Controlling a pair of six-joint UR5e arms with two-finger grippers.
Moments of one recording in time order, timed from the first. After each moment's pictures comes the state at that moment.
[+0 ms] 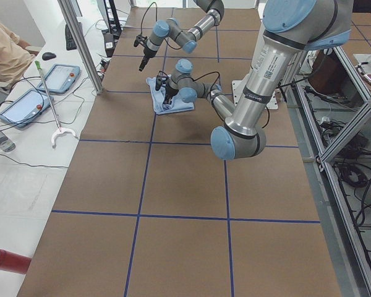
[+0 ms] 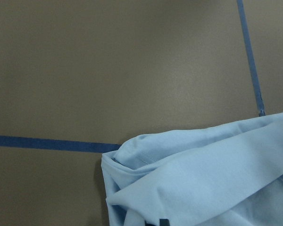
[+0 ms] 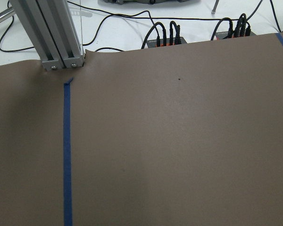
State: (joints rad) left arm -0.61 -2.11 -1.60 -2.04 -1.66 -1.29; right arm 0.70 -0.65 1.24 -1.36 1.53 1.24
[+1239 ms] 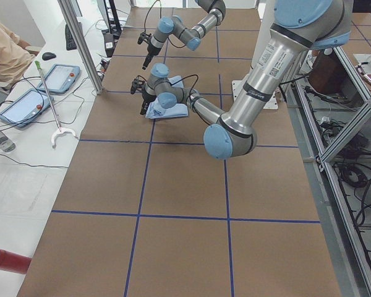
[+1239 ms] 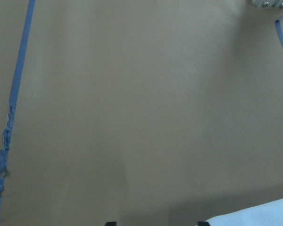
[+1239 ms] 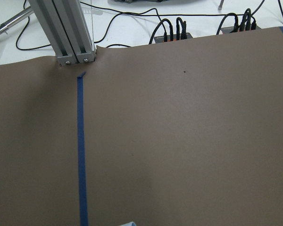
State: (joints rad) left arm -0.82 -2.13 -1.45 -2.12 -1.82 -0.95; right arm 0.67 -0.68 1.34 -1.39 1.53 1.30
